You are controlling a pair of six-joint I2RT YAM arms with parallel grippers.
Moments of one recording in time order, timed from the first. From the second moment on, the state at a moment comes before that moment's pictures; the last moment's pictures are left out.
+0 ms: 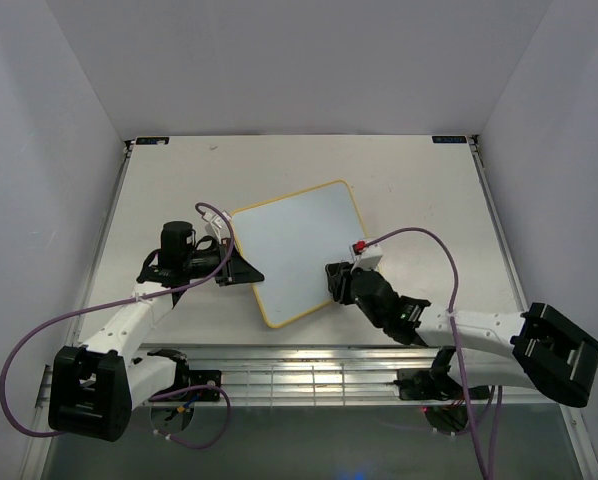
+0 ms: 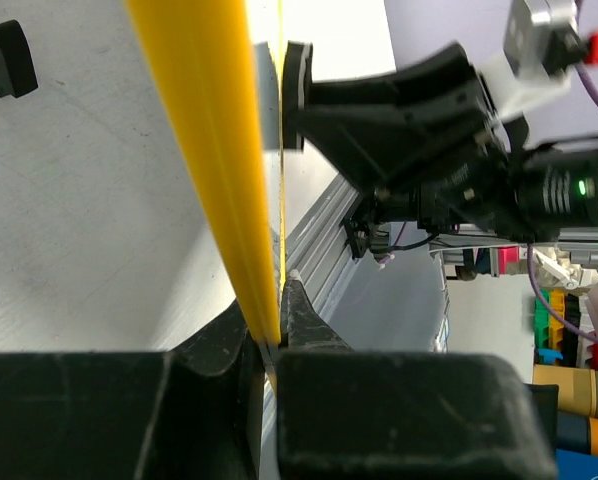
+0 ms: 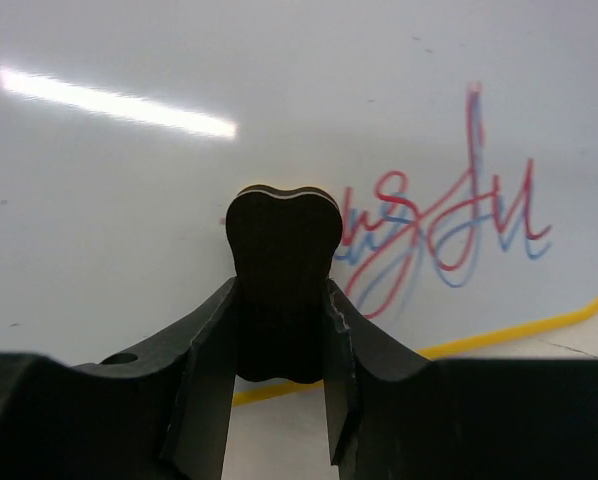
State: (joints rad) left arm -0.19 1.08 0.55 -0.10 0.97 -0.54; right arm 1.09 1.19 0.39 0.34 0.55 0.54
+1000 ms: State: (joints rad) left arm -0.18 1.08 0.55 -0.11 1.00 -0.54; right arm 0.94 1.23 0.55 0.22 0.04 0.33
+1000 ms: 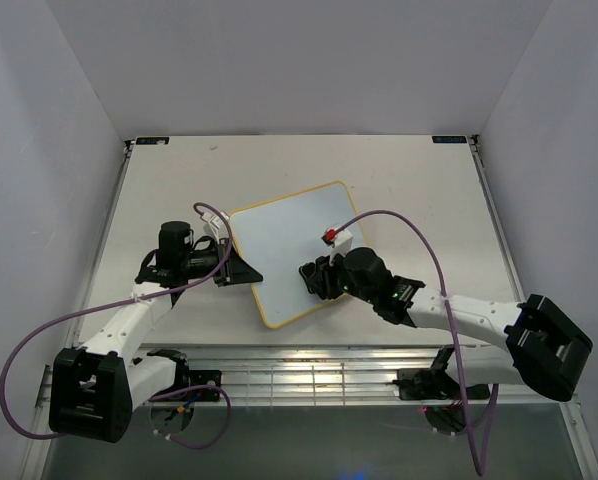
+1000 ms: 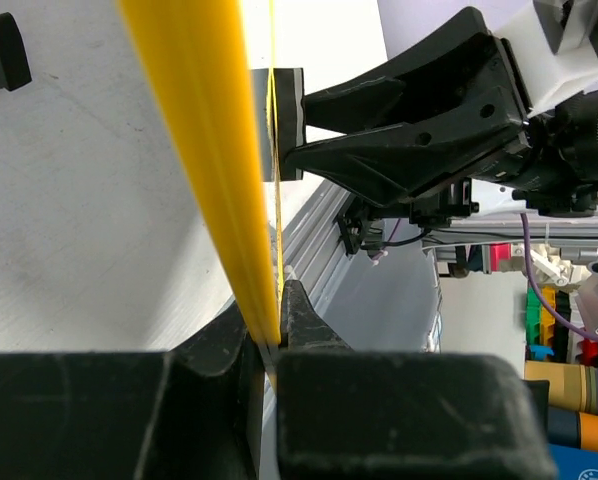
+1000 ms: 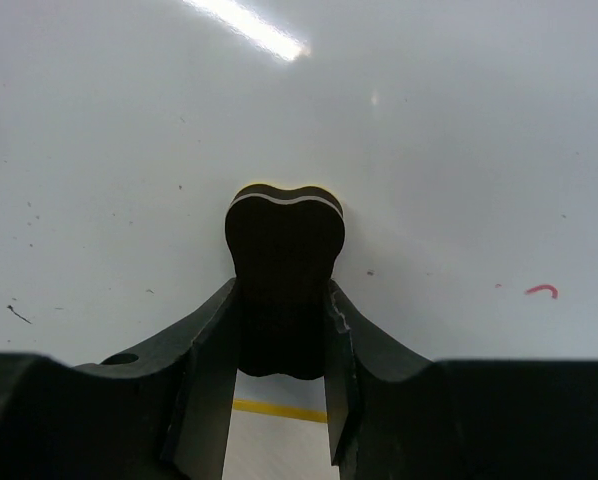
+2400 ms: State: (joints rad) left arm -0.21 1.08 0.55 -0.12 1.02 -0.57; right arm 0.49 1.30 0.61 0.13 -0.15 0.28
